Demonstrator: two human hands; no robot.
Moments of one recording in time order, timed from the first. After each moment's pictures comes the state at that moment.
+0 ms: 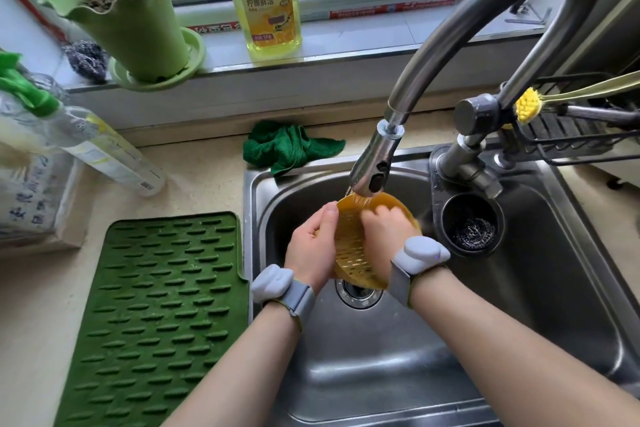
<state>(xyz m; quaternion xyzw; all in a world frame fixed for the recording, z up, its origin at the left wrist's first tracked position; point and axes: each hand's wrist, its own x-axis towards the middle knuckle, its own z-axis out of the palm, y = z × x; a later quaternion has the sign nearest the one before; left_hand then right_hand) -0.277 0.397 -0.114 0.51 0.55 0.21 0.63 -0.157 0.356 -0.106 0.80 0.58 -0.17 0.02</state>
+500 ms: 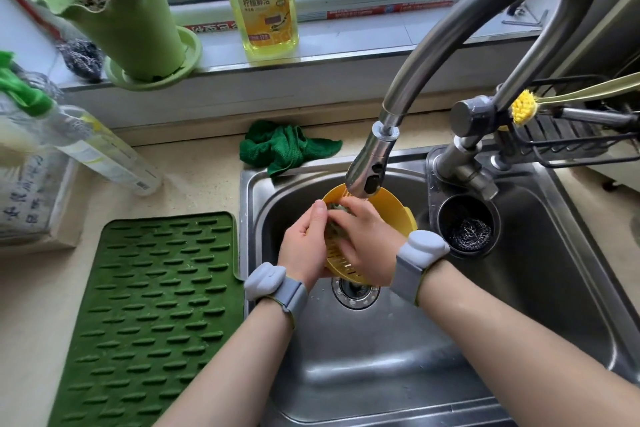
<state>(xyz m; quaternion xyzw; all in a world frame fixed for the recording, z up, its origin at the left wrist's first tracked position) -0.277 0.402 -0.107 0.46 0.56 0.20 0.65 -0.160 0.358 -0.097 0.71 0.66 -0.23 -0.09</state>
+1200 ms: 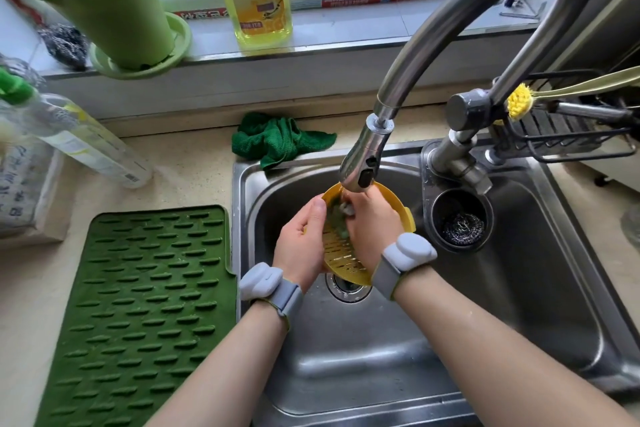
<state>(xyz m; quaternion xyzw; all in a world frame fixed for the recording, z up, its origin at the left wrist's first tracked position) -0.279 0.396 -0.112 0.53 0.54 0.21 0.62 -0.160 0.360 -0.104 0.83 0.51 -0.16 -0.19</state>
